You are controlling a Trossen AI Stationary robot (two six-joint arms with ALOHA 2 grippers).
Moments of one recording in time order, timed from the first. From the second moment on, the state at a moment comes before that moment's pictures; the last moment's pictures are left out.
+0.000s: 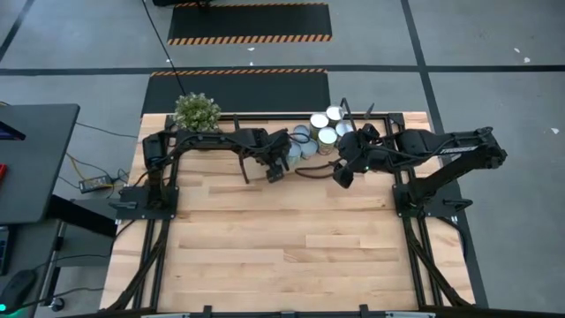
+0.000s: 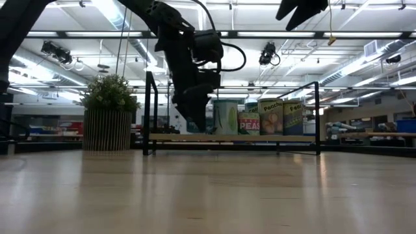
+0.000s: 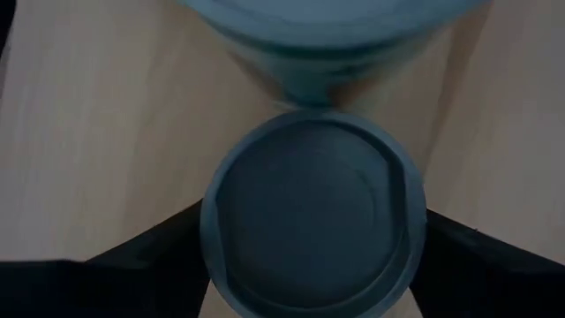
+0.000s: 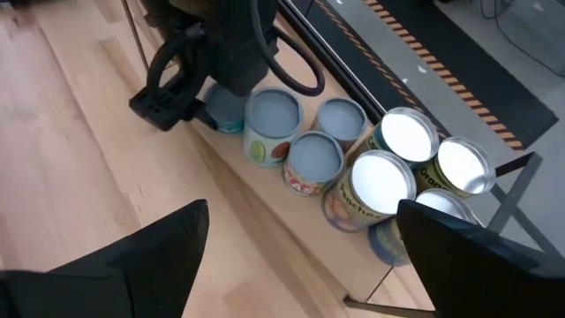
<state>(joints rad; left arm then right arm) 0.28 1.94 1.42 -0.65 -0.14 -0.03 0.14 1.27 1.42 -1.12 0.59 0.50</state>
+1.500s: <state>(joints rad) 0.01 1.55 1.47 -0.73 -0.31 -0.19 -0.31 1.00 1.33 -0.96 0.30 0.47</state>
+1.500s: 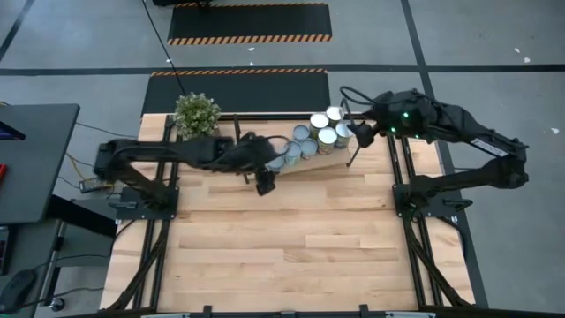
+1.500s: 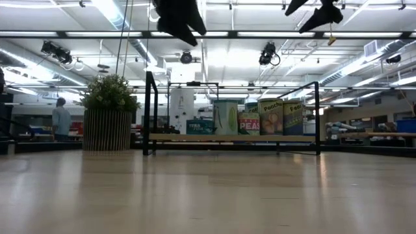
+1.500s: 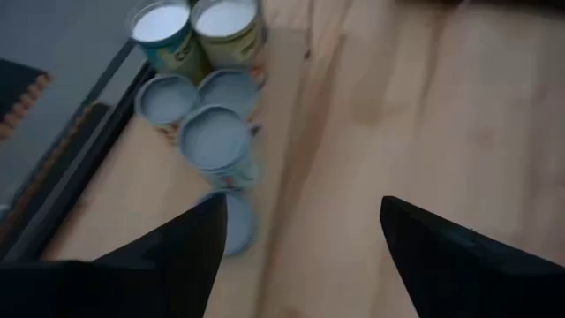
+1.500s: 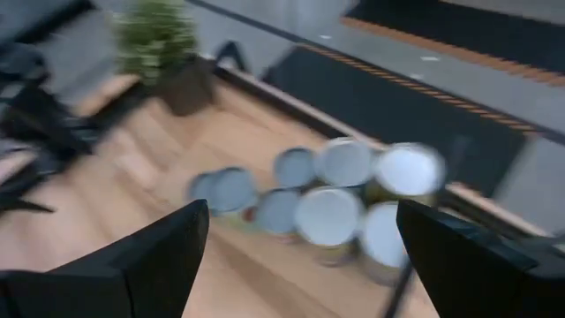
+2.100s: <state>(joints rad) -0.20 1.05 0.82 -0.09 -0.55 -0.70 -0.20 0.53 0.69 -0.44 0.13 0.71</state>
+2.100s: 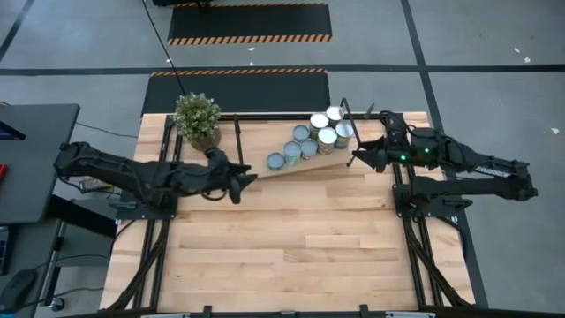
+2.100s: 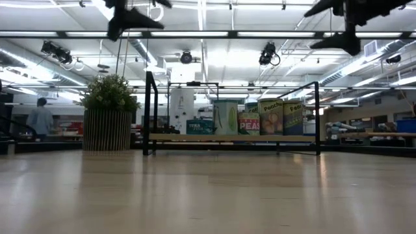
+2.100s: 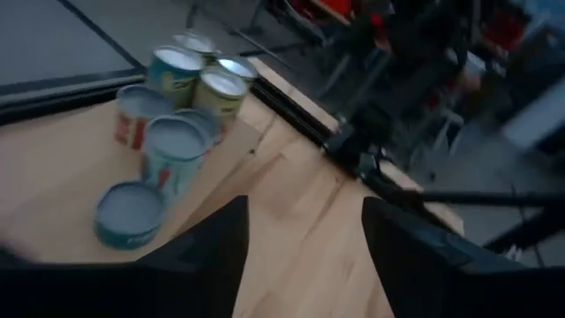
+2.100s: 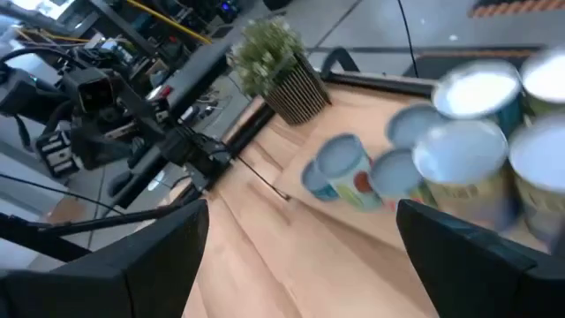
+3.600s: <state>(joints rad) -0.23 0.38 0.33 -0.42 -0.75 -1.20 -0.20 0.01 0.01 0.05 0.19 1.08</state>
